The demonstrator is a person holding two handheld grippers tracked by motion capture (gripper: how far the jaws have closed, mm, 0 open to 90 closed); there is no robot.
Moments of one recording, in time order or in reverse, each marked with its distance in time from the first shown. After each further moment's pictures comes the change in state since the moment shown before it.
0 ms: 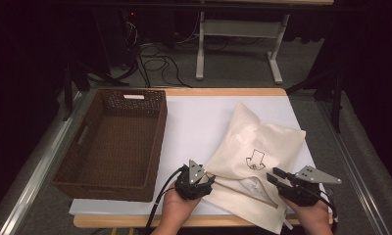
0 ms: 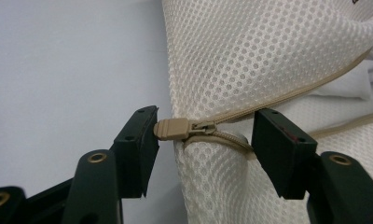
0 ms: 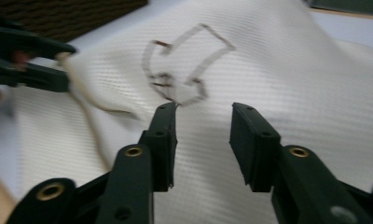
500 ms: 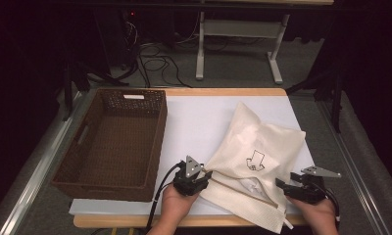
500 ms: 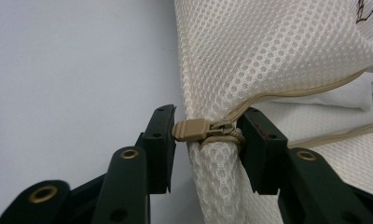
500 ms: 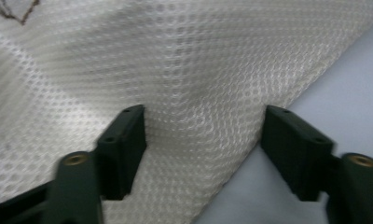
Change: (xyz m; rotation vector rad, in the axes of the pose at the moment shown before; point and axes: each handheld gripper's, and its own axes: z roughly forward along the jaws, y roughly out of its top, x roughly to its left) left arm 0.011 0.002 0.001 0.012 -0.042 -0.052; right arm -0.040 -0.034 0.018 0.220 -0.130 0.169
